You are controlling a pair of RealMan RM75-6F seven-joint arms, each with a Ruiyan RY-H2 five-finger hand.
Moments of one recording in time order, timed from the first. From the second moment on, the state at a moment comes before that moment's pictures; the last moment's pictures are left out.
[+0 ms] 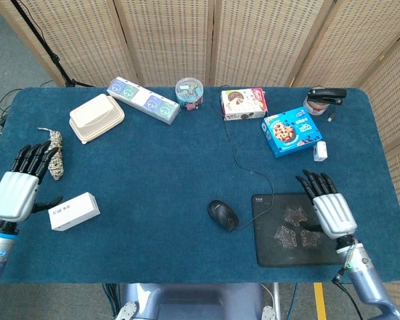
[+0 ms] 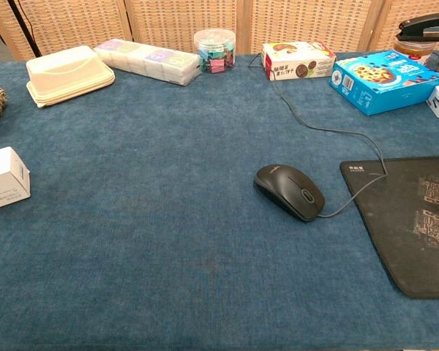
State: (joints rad) left arm -0.37 -1.09 -0.03 -1.66 1.44 1.47 0.06; right arm 0.32 -1.23 0.13 -1.61 -1.49 1.19 -0.13
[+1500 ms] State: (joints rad) left arm -0.28 -1.02 -0.11 -1.68 1.41 1.45 -0.07; right arm 0.66 -1.74 0.22 -1.59 -0.98 1.04 -0.51
